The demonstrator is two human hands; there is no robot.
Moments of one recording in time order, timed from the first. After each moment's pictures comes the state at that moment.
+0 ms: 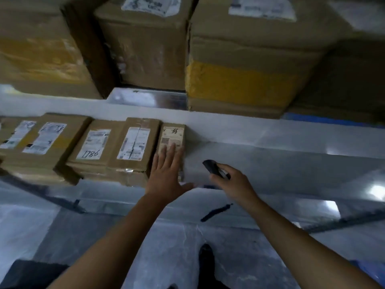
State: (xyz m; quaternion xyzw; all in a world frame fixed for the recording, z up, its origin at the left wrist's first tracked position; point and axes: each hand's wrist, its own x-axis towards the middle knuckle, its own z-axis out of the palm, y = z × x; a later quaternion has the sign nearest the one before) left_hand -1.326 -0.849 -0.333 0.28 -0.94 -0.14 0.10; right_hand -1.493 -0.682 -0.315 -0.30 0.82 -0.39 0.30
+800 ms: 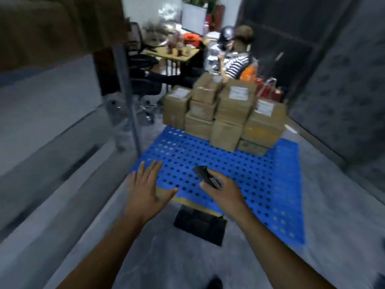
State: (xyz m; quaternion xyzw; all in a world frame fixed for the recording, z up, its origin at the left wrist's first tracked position) left_hand -1.388 -0.329 -0.309 -0.29 -0.90 -0.32 0.03; right_hand -1.276 -0.103 -0.285 0.24 0.85 -0.47 -0.04
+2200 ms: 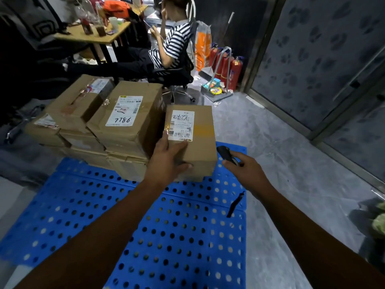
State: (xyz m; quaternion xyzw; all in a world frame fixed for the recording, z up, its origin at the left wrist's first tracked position) left_hand -1.486 0.203 -0.308 -0.40 -0.85 -0.32 -0.08; right_hand -1.299 0.396 -0.308 0.38 0.78 -0.48 -0.09
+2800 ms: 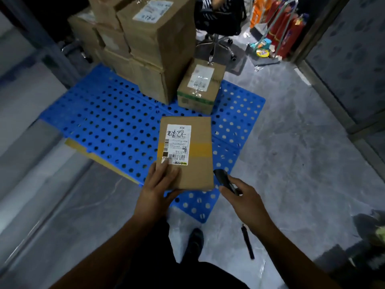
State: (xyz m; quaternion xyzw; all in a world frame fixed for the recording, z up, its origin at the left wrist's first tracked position) left_hand -1.170 0.051 -0.419 -0.34 -0.87 -0.34 0.07; right_hand -1.059 0.296 -0.365 0.32 0.77 -0.54 0.10
